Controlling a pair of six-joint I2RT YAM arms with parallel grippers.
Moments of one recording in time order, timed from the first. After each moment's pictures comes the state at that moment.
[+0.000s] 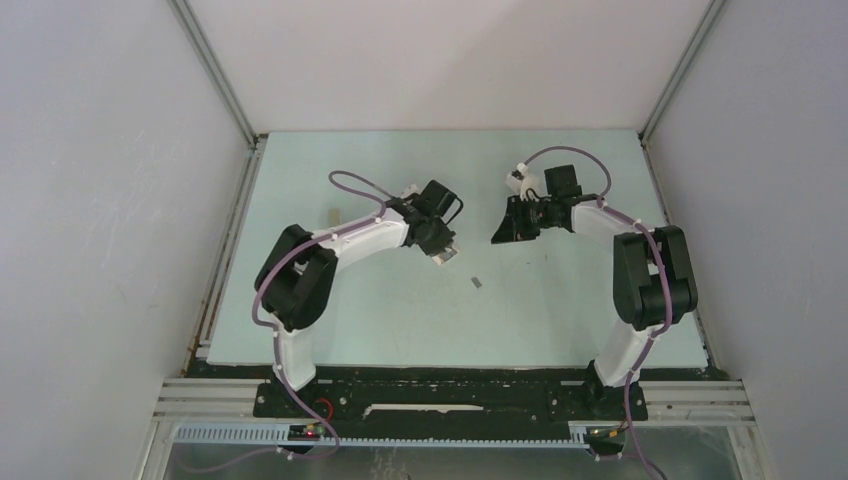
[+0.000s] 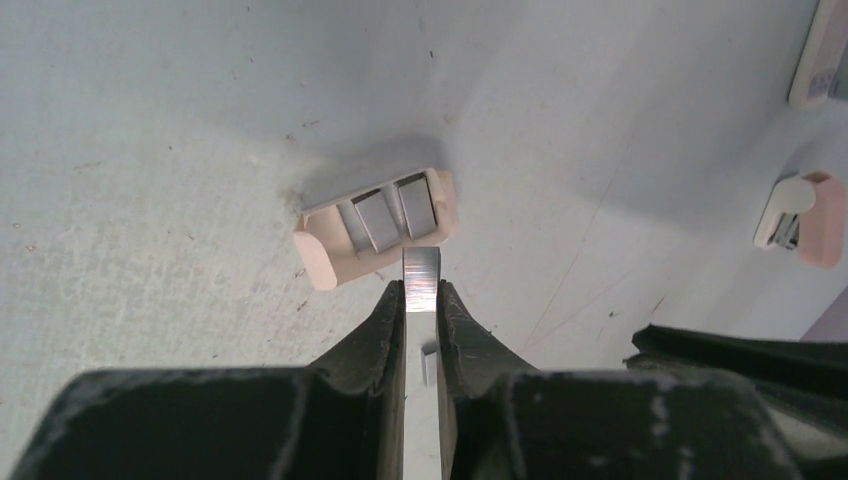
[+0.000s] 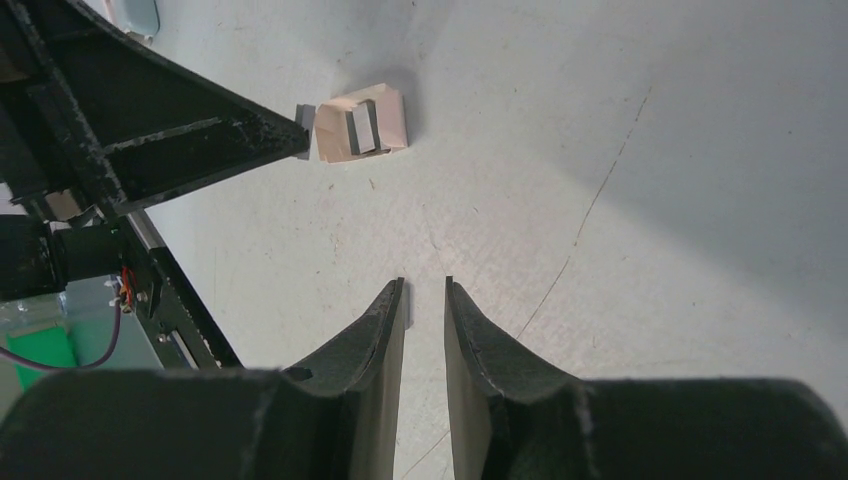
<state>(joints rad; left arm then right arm) -0.71 1.89 1.37 -0.52 -0.16 -1.23 0.17 1.78 1.13 -0.30 -0.76 0.08</state>
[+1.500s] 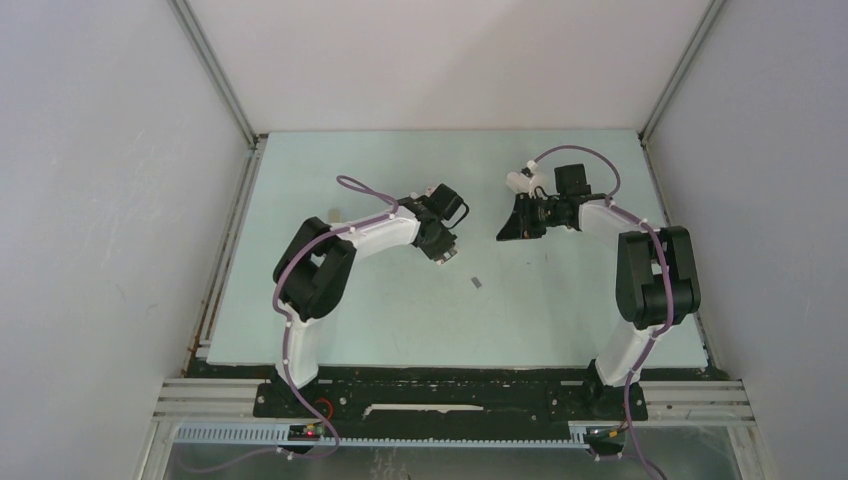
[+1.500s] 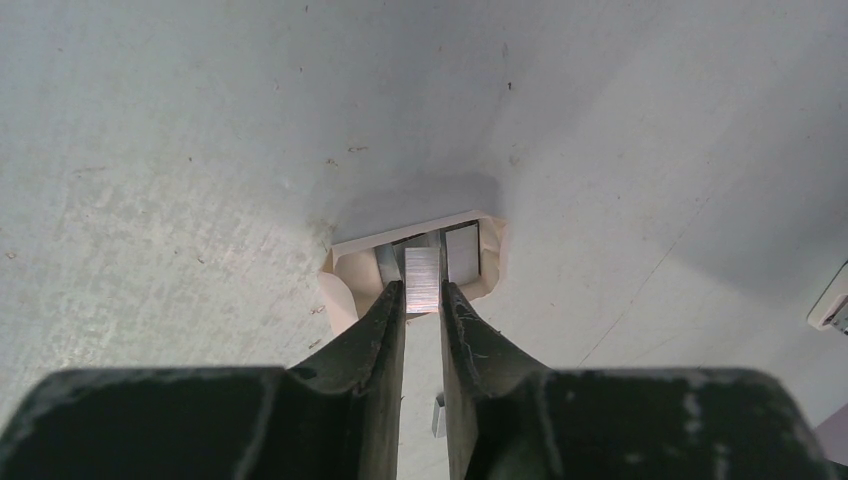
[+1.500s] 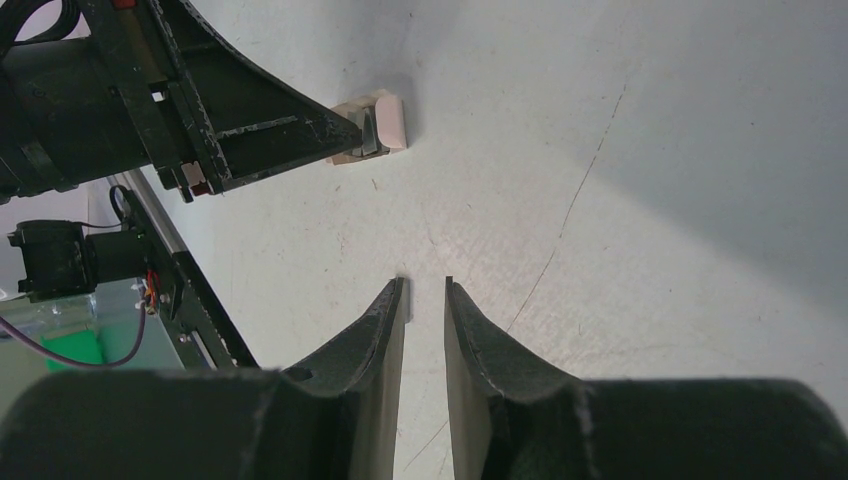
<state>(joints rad) -0.71 2.03 1.46 -0.61 -0.20 -1.35 0.12 1.78 1.13 -0.30 -0.82 0.09</state>
